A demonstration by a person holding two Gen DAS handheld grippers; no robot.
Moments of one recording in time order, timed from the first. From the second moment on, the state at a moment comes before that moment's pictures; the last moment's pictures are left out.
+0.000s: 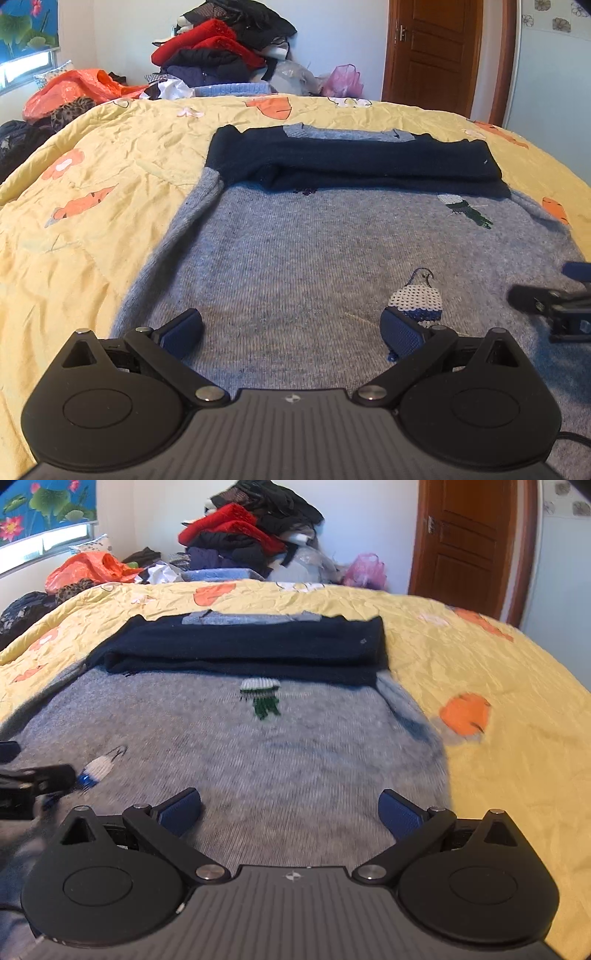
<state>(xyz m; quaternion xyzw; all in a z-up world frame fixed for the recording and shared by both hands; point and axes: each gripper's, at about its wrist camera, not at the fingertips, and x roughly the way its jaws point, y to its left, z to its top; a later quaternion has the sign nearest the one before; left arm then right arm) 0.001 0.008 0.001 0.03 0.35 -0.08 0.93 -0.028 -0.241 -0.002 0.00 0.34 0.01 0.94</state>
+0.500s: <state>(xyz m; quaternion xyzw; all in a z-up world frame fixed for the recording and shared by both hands) -0.029 0.013 0.006 0.04 0.37 -0.06 0.93 -0.054 -0.237 -0.007 -0.01 0.33 0.03 0.94</state>
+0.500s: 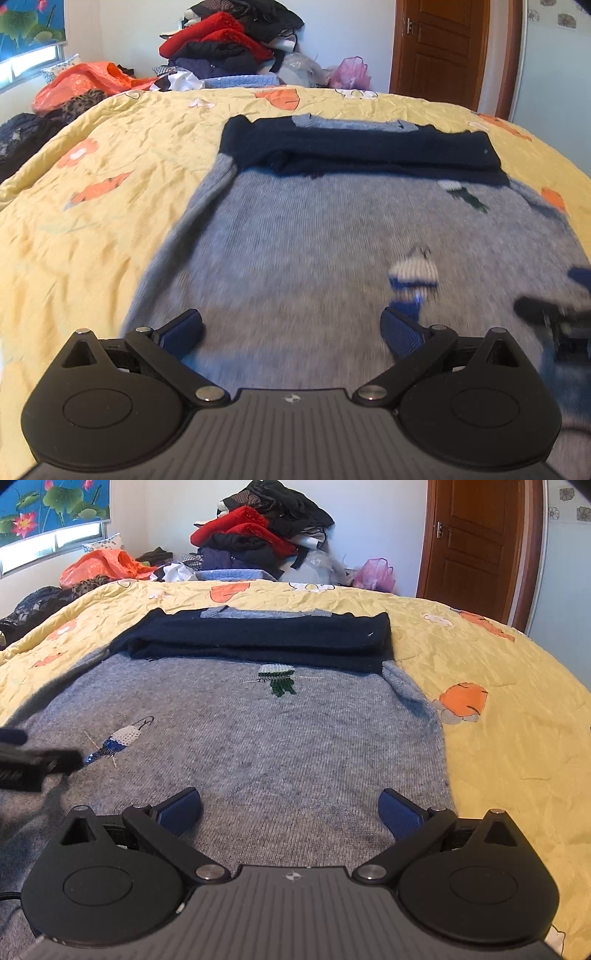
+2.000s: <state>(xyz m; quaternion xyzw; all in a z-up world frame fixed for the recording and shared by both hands) -0.042 0.018 0.002 0.03 0.35 -0.07 0.93 -0.097 -0.240 -0.007 -0.02 0.33 0.03 0.94</state>
